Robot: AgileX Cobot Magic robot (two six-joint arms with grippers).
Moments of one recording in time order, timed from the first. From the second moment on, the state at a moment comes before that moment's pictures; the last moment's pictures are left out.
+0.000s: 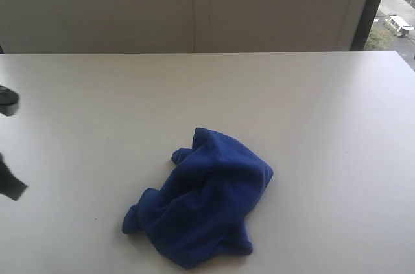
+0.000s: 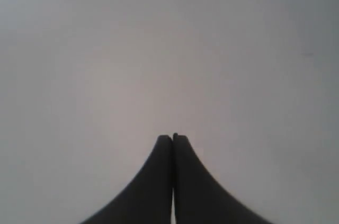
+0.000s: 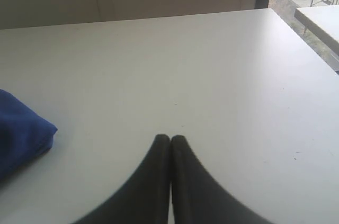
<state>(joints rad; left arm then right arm) -0.22 1.30 -0.75 0.01 0.75 0.31 -0.11 0.01 0.00 0.00 0.32 0.09</state>
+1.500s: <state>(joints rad) -0.97 1.74 -0.97 -0.21 0.50 0.41 -0.11 0.01 0.00 0.00 0.32 0.09</state>
